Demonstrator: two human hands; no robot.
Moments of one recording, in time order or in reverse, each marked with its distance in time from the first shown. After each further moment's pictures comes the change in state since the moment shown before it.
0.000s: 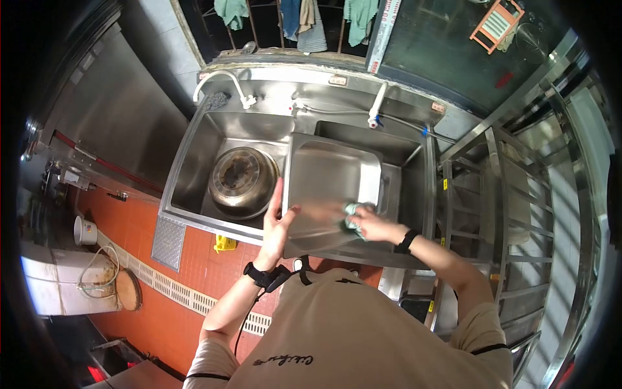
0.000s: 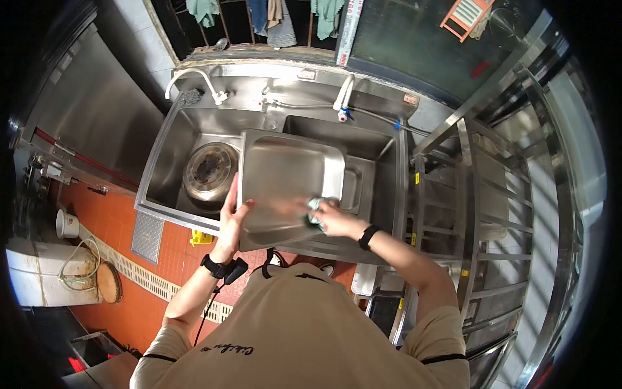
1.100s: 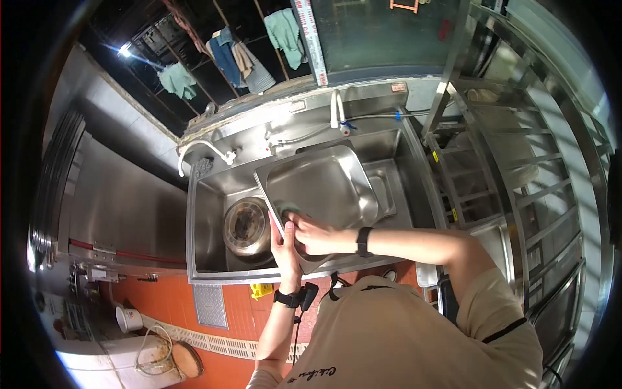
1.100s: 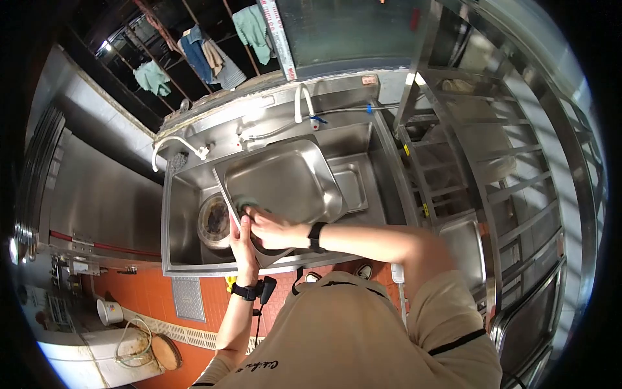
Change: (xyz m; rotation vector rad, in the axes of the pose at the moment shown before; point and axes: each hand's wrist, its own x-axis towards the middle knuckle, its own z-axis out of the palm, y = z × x) left_hand 0.020 -0.014 0.025 -0.018 0.158 0.052; right_hand 0.114 -0.116 -0.048 0.104 0.515 -0.065
